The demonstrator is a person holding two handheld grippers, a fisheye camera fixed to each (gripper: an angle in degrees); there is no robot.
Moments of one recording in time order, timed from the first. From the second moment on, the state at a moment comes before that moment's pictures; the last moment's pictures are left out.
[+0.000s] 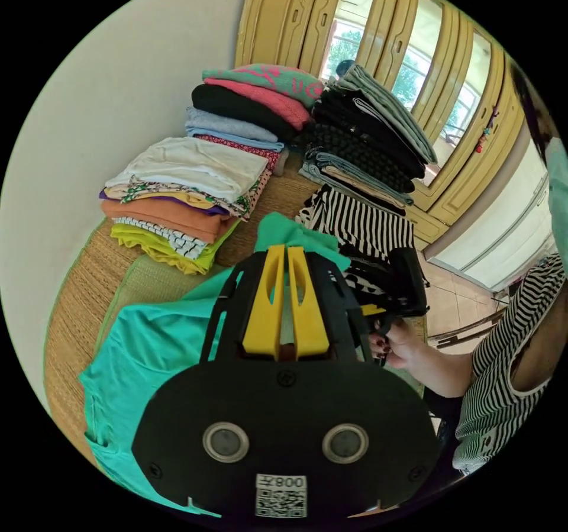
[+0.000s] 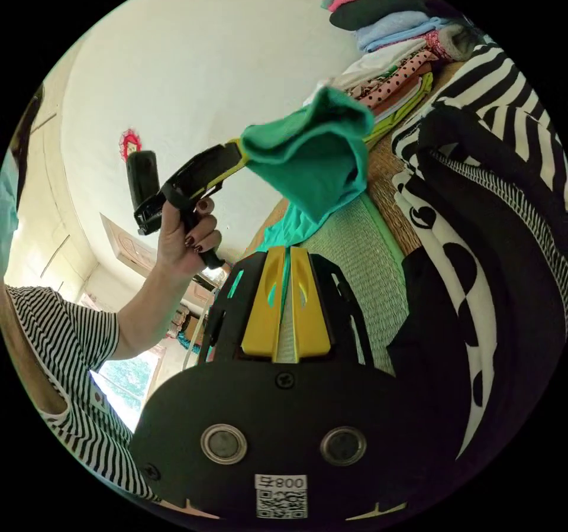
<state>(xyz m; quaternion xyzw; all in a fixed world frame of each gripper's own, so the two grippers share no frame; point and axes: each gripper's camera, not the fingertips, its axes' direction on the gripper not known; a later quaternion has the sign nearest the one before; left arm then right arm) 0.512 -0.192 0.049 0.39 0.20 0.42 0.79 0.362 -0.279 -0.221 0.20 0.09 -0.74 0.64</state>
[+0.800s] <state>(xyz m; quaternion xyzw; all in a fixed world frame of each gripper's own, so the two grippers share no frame) 0.328 -0.217 0.120 0.36 0.32 0.32 0.82 0.354 -0.304 -0.207 0.01 -0.01 -0.76 0.65</state>
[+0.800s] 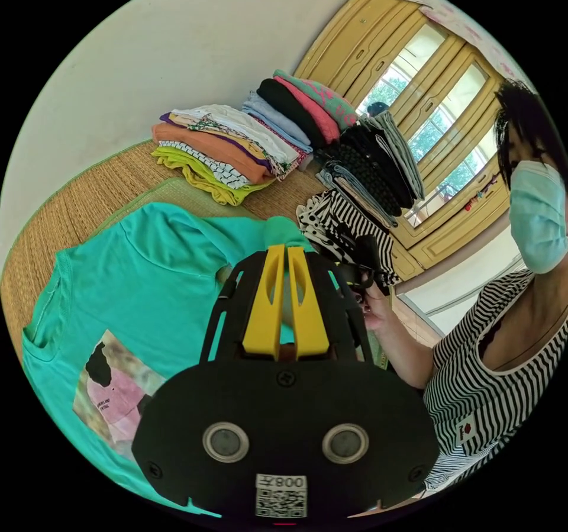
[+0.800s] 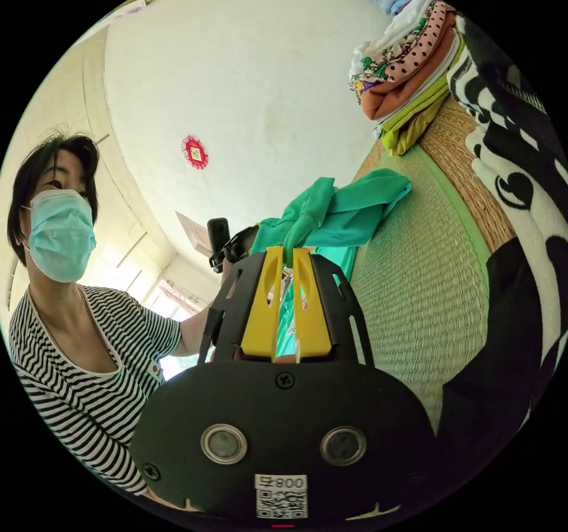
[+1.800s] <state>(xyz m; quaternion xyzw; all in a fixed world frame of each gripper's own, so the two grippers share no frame) 0.087 -0.248 0.312 0.21 0.83 0.08 0.51 0.343 -0.172 -0.073 -0.01 0.04 -0.79 0.61</state>
